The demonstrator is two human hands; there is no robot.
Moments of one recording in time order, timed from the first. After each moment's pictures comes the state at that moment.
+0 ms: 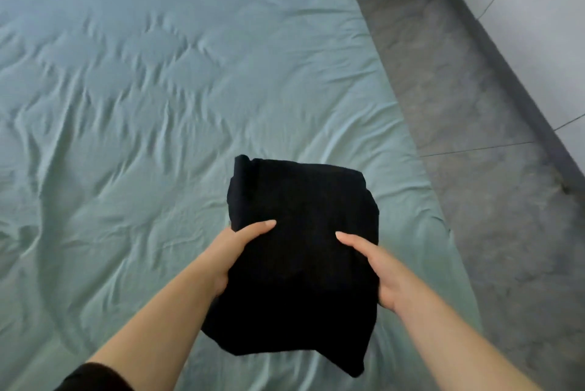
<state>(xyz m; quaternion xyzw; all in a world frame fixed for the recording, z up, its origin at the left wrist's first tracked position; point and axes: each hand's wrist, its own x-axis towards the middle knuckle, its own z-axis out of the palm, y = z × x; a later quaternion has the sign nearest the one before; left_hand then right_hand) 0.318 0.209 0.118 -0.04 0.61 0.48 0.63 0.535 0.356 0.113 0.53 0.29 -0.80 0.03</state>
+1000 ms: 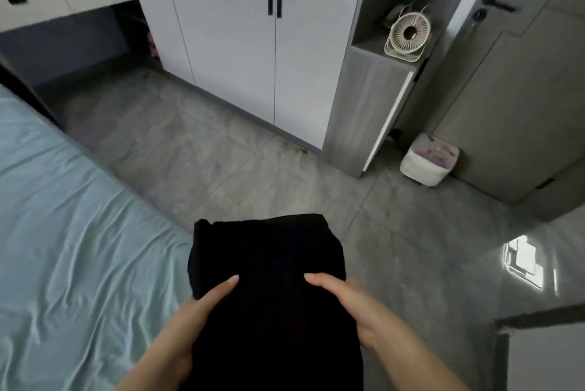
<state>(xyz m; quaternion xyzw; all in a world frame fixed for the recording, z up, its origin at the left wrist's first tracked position) 0.770 0.278 0.342 0.18 0.58 0.28 0.74 1.027 0.276 0.351 0.60 0.20 -0.72 -0.27</state>
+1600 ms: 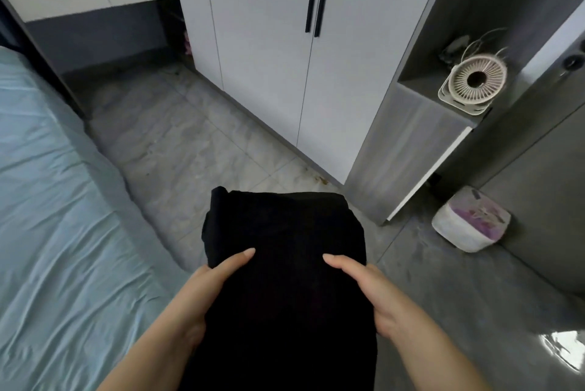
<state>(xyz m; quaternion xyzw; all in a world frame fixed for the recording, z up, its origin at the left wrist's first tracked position) 0.856 0.522 0.354 0.16 0.58 0.37 0.71 1.115 0.546 0.359 0.57 0.27 -0.73 -0.25</state>
